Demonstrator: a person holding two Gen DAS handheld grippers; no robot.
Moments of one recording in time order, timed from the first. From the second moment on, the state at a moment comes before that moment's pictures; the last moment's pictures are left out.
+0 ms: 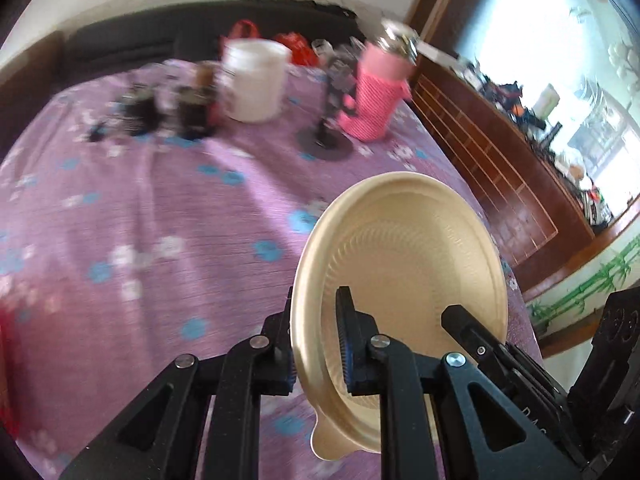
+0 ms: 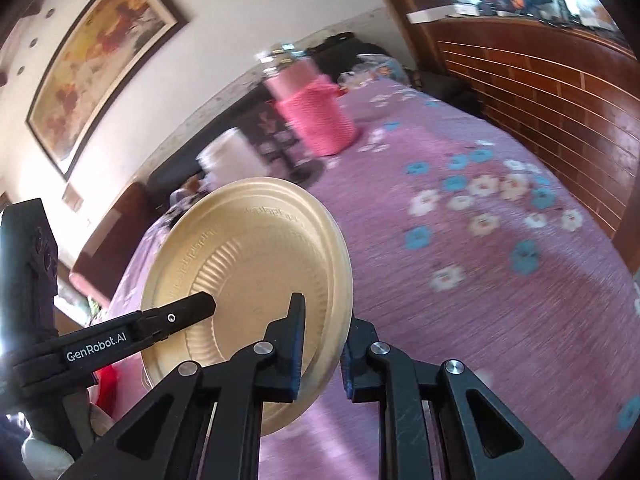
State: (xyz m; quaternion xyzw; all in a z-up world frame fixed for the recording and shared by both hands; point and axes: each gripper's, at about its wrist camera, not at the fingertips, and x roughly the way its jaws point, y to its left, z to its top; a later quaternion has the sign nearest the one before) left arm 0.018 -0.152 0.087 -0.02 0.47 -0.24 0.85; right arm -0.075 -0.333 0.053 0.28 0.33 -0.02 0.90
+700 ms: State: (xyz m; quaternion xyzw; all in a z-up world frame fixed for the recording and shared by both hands) left arm -0.050 0.147 0.146 -0.15 0.36 -0.04 0.92; right arm -0.047 -0.050 0.133 0.16 0.35 0.18 0.91
